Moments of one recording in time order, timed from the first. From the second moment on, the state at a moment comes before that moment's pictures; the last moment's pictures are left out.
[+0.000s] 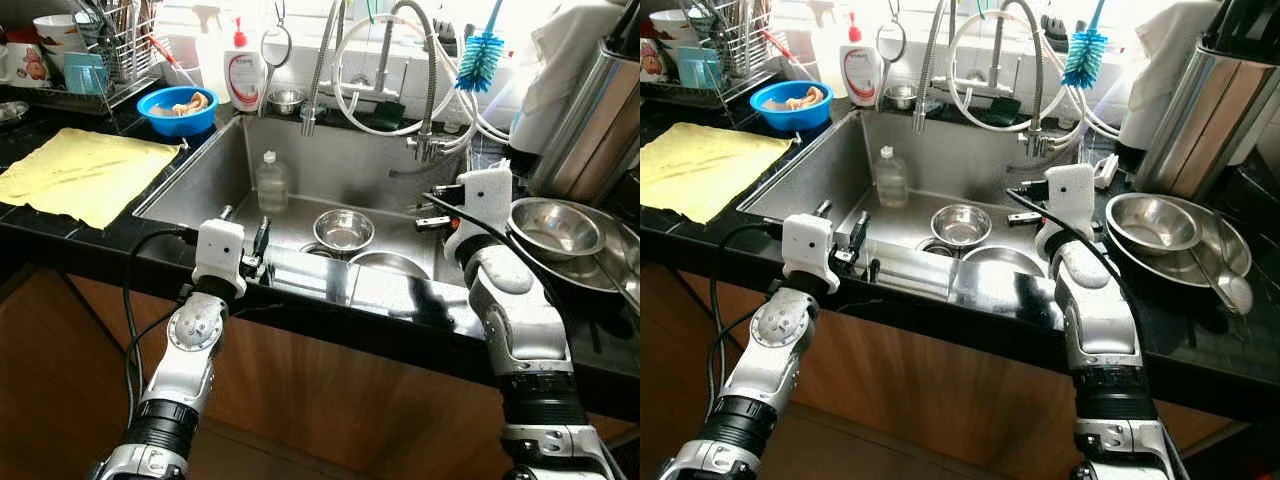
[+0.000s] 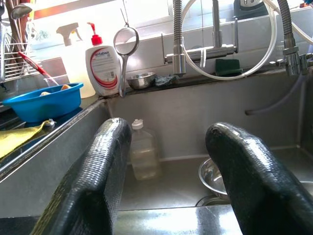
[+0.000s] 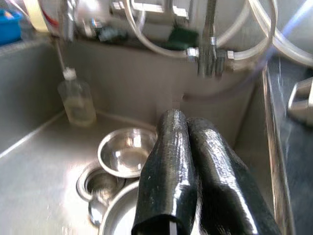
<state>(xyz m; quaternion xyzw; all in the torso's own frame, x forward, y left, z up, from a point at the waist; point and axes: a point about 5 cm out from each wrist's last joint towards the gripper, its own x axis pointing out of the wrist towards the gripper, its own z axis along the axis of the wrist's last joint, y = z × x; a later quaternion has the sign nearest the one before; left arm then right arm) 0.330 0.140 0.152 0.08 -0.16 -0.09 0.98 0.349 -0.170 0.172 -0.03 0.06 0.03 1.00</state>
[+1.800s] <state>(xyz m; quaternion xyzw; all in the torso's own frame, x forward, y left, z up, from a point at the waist) 0.326 0.141 0.152 0.09 -0.16 -0.10 0.98 0.257 -0.272 0.214 -0.11 -0.11 -0.28 0.95</state>
